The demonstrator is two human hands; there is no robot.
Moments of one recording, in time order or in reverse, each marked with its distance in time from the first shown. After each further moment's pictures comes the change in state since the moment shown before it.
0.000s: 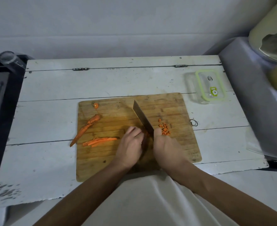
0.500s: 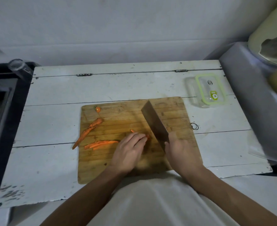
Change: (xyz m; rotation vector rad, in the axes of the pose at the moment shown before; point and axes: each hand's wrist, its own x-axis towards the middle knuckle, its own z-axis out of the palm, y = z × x) left_hand -0.017 -0.009 0.001 0.130 0.094 0.153; right_hand -0.013 0.035 -0.018 0.155 0.023 0.066
